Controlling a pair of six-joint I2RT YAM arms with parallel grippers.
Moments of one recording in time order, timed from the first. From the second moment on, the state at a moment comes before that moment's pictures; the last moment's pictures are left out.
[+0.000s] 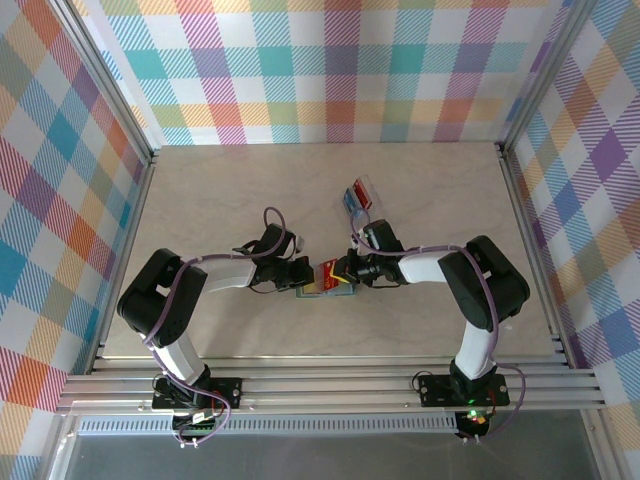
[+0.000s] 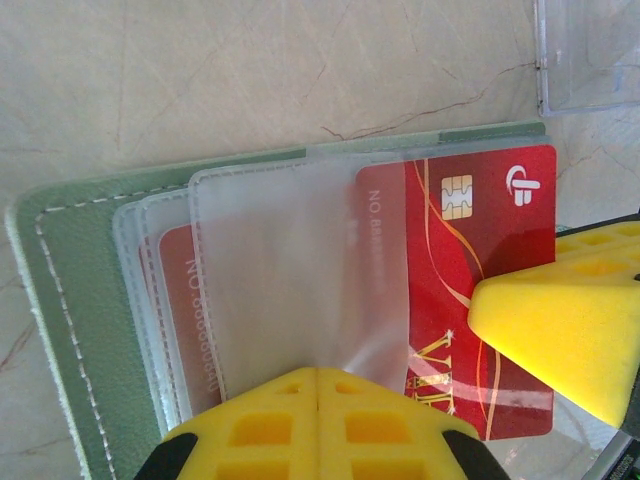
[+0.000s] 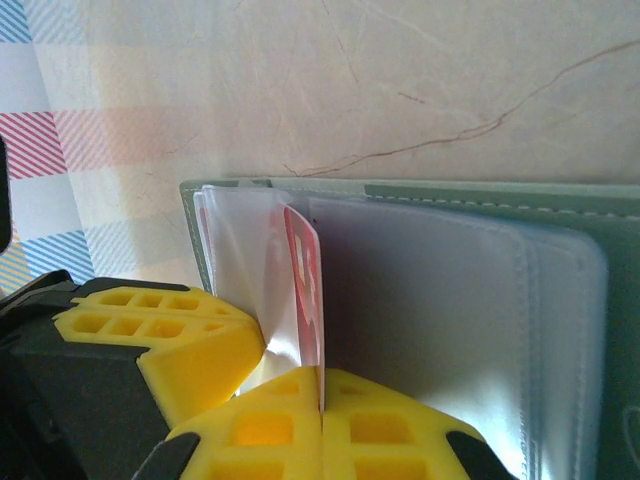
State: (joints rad) left arm -0.56 1.71 0.82 -0.10 0.41 -0.71; right arm 0.56 1.80 0.80 0.16 -0.60 0.91
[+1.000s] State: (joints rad) left arm -0.57 1.62 0.77 -0.16 0.31 -0.64; right arm 0.56 1.81 0.80 0.16 -0.58 0.91
